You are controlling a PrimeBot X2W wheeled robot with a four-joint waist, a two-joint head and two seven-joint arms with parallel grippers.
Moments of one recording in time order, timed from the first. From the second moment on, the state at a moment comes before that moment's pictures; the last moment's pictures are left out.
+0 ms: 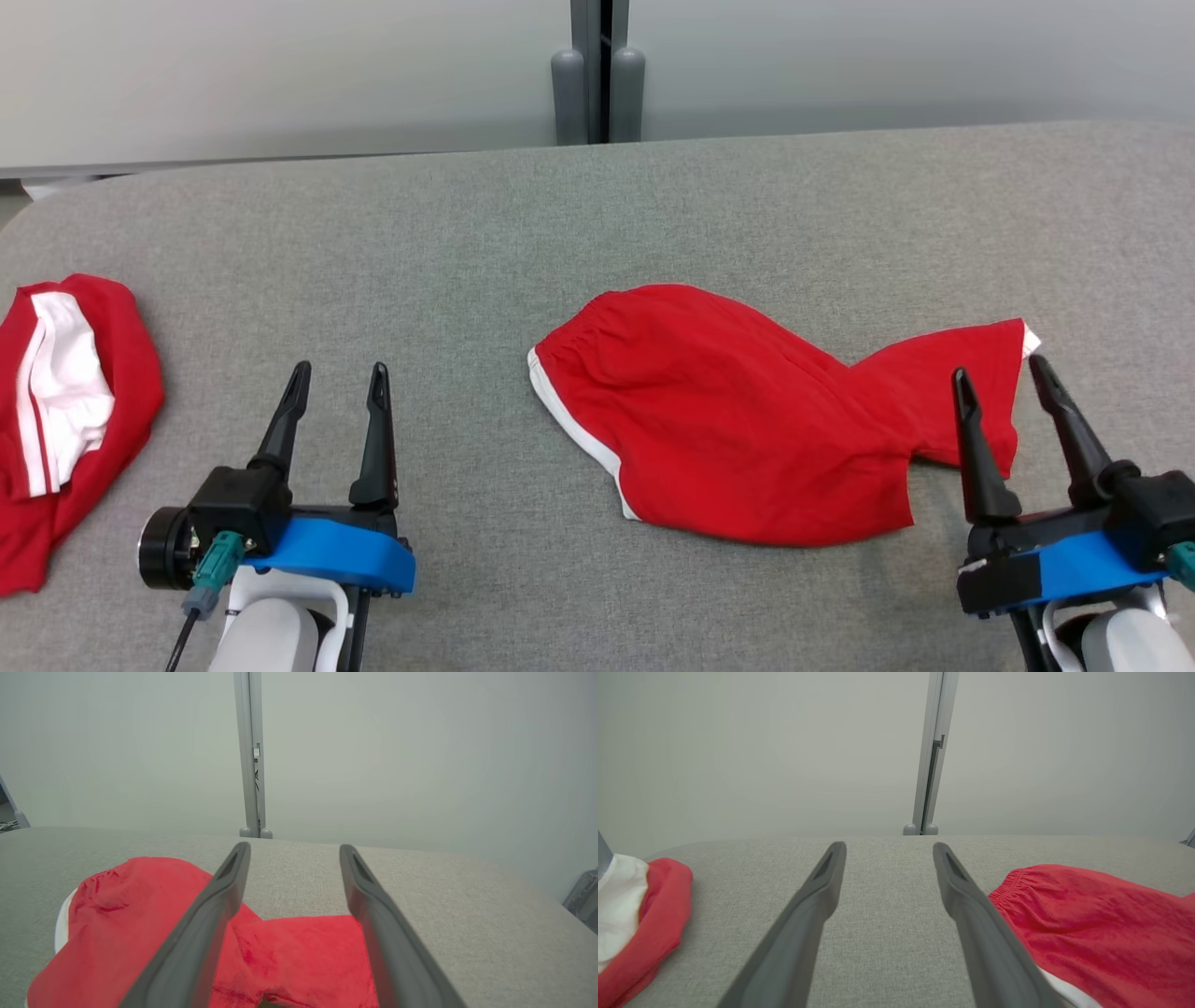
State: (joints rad) left arm -0.20 0.15 -0.19 0.28 -0.26 -0.02 -0.26; right arm -0.12 -0.14 -0.03 0.12 0.12 0.13 -0.26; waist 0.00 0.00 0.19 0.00
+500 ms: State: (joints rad) left arm -0.16 0.15 -0.19 0.28 -0.26 -0.01 -0.26; right arm -0.04 -0.12 -0.01 0.01 0.14 0.13 -0.19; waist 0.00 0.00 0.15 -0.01
